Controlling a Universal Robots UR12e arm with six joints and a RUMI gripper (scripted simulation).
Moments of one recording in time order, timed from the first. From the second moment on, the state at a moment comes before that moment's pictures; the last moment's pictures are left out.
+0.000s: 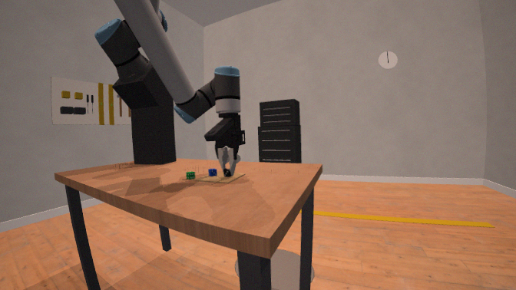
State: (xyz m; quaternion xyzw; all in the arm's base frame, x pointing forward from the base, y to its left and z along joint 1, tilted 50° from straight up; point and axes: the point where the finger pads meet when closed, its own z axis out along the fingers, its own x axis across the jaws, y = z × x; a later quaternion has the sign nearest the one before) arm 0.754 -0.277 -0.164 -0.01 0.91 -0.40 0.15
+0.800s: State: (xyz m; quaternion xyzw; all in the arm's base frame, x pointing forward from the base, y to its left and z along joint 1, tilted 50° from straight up) arm 0.755 -0.279 -0.165 -0.01 0.91 -0.40 0.15
